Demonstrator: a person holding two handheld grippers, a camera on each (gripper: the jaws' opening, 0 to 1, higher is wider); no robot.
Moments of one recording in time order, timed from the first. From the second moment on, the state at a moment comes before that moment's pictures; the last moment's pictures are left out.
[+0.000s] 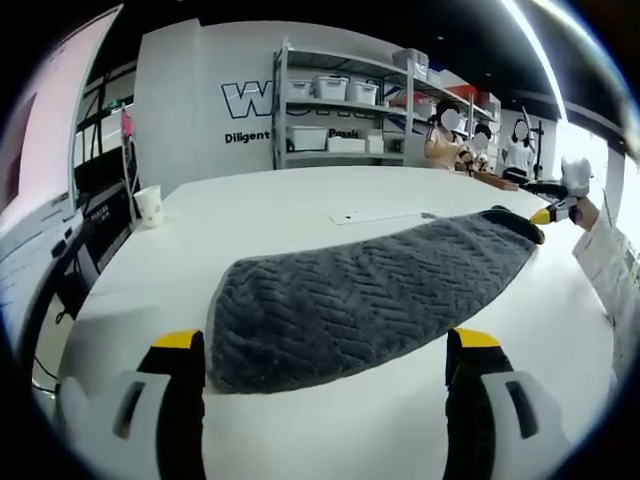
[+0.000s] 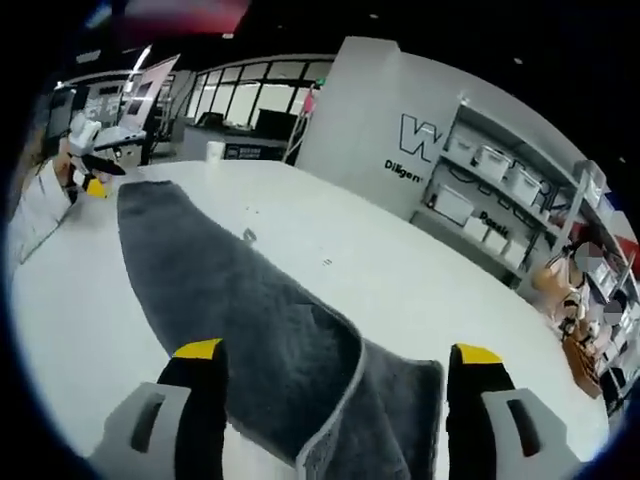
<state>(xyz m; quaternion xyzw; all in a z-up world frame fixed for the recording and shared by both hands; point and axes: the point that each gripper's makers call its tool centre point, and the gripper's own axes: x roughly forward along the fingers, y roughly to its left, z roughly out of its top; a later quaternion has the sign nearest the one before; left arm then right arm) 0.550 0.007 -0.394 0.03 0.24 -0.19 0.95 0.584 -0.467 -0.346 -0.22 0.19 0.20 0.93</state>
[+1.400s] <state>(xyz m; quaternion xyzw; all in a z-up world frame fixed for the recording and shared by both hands) 0.546 0.010 -0.396 0.04 0.25 -0.18 0.95 0.661 -0.355 -0.406 -0.18 0.20 0.28 0.92</state>
